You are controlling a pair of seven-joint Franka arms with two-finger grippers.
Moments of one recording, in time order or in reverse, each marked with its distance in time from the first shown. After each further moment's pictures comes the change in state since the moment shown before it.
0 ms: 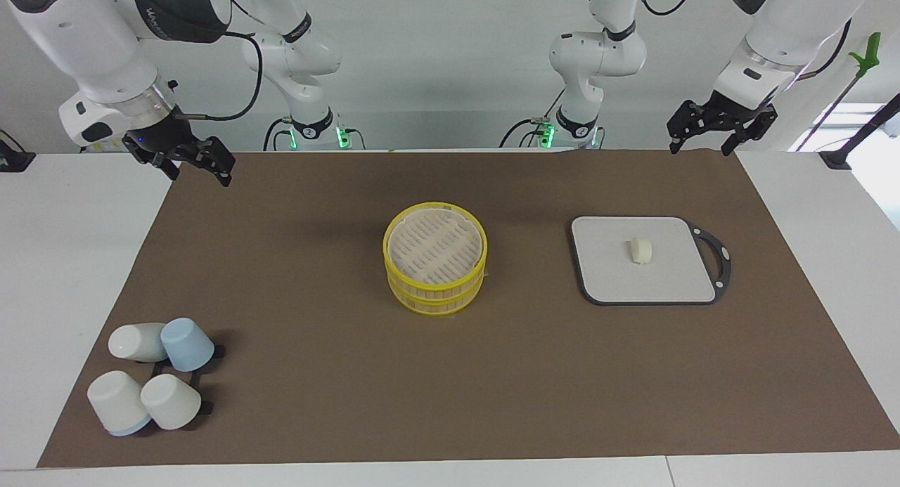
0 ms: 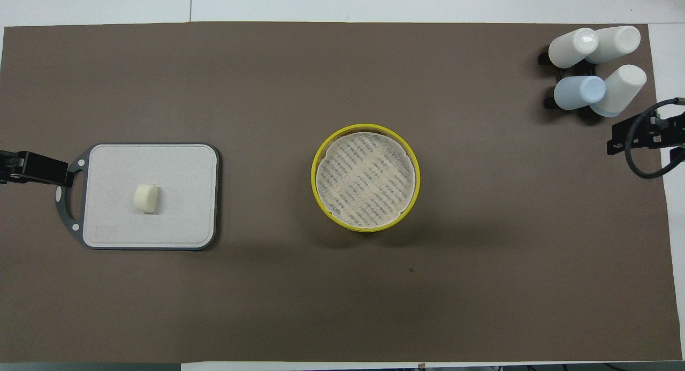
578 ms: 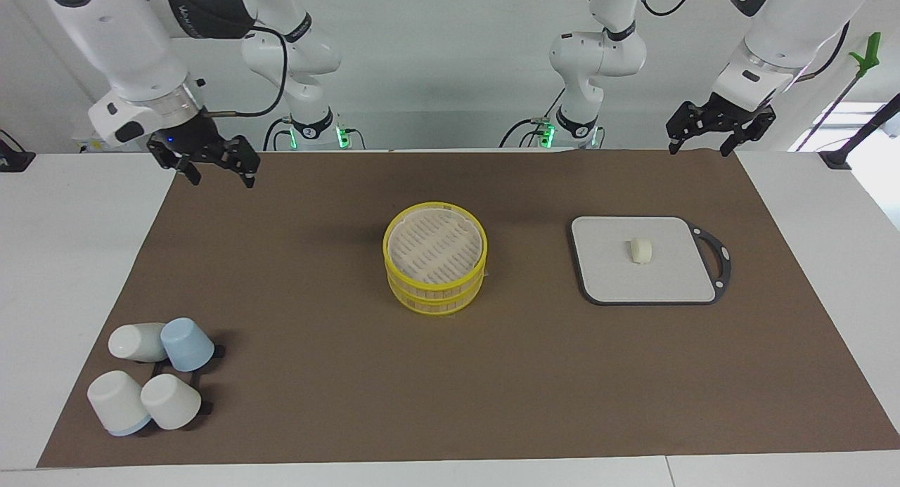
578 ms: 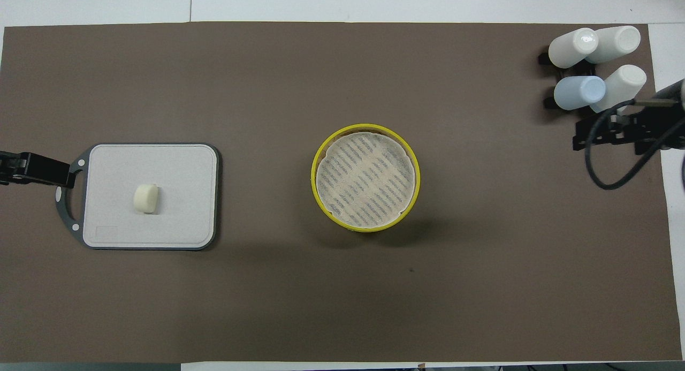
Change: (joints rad) left arm 0.000 0.000 0.000 -0.008 0.000 0.000 0.000; right arm 0.138 0.003 0.022 0.000 0.026 0.043 0.087
